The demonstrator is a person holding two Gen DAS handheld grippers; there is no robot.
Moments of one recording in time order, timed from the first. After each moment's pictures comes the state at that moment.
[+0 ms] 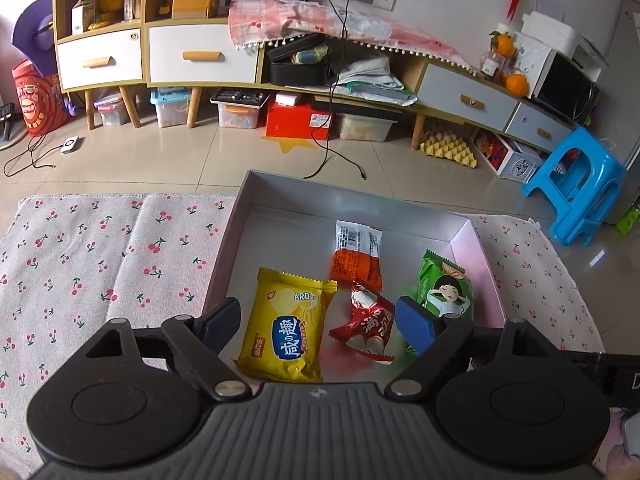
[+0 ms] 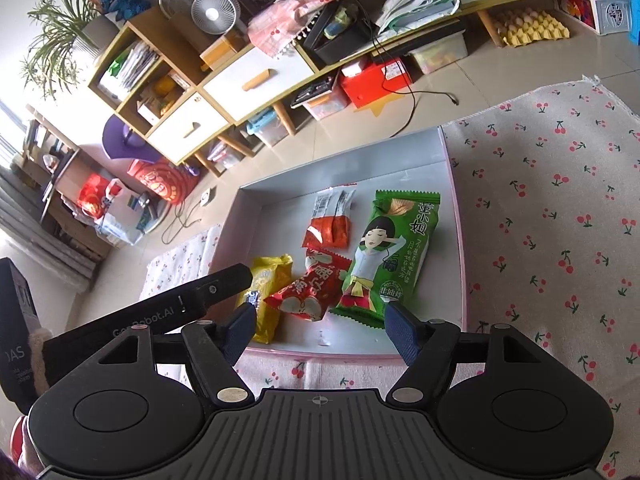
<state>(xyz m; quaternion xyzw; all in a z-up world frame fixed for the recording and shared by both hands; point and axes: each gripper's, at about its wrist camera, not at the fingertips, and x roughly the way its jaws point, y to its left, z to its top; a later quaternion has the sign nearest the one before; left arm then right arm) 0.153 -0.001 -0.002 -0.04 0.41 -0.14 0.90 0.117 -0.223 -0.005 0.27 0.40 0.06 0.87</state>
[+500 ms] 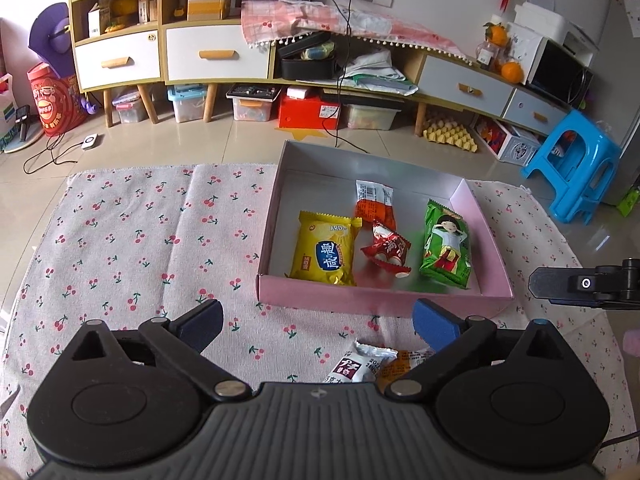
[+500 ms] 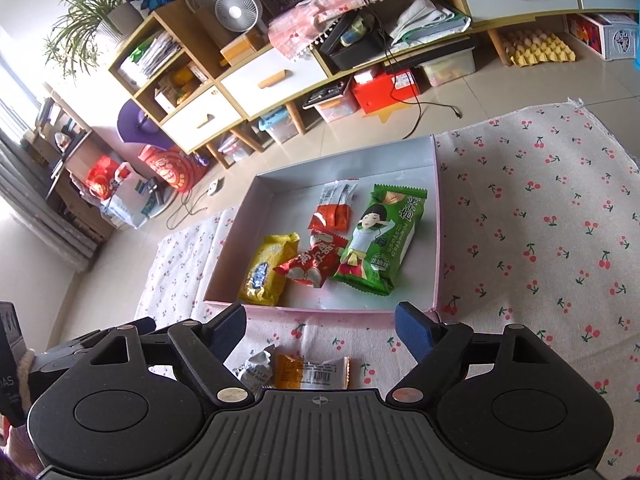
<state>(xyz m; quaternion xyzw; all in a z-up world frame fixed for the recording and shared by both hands) 0.097 0.033 0.006 -0.02 0.42 -0.13 0.90 0.071 -0.224 0.016 0.22 0.40 0.07 0.89</state>
